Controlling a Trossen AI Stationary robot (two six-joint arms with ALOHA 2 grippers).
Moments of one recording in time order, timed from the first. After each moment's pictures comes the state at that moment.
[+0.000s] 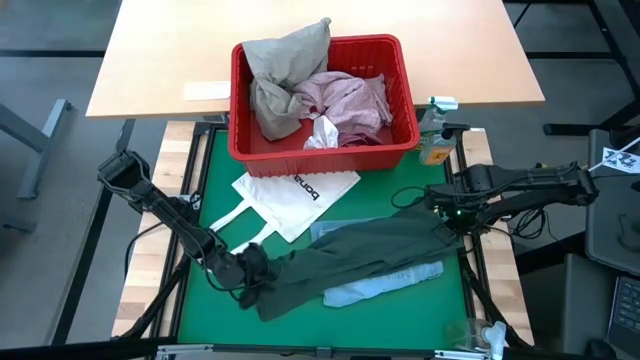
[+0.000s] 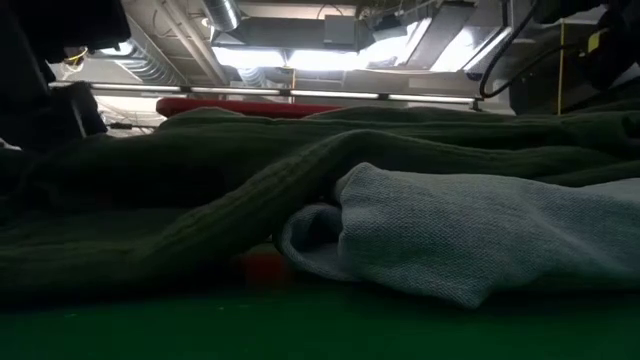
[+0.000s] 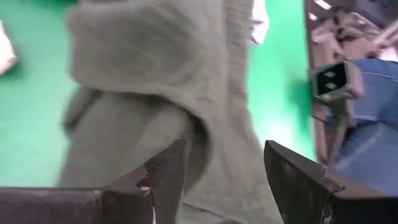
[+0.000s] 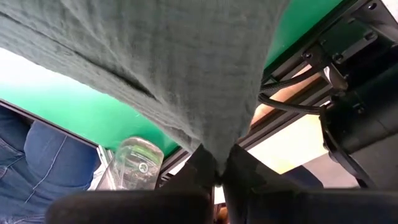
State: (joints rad) left arm -0.68 1.42 0.59 0.10 -0.33 -0.93; right arm 0.07 0.99 0.90 -1.57 -0.42 0.94
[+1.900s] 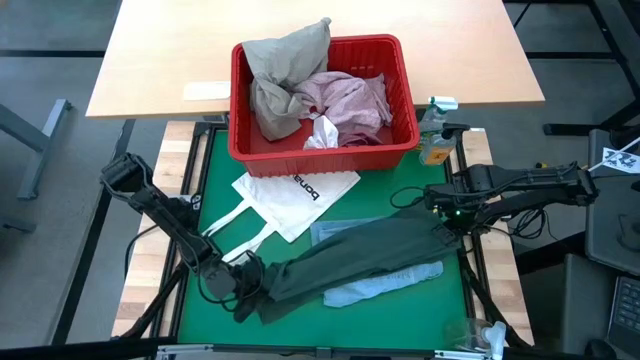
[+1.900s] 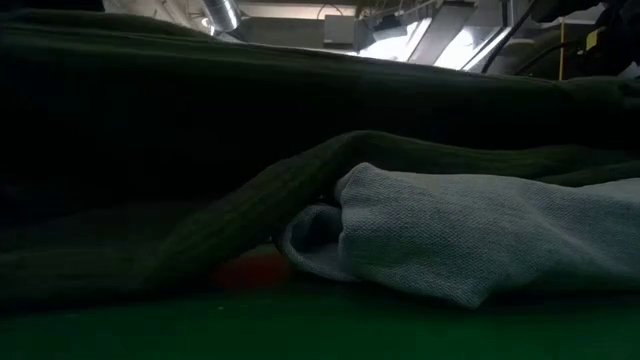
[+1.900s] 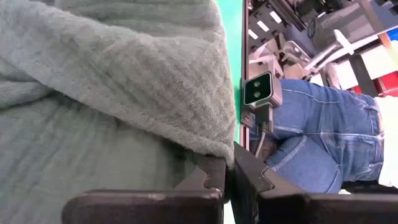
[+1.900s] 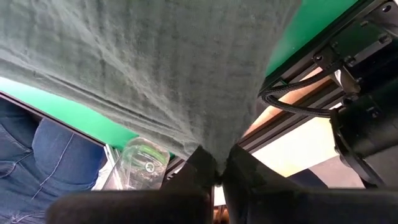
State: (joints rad) left arm -0.78 1.48 0.59 0.33 -0.31 -1.07; right arm 0.07 0.99 0.91 -1.55 -0.42 0.93
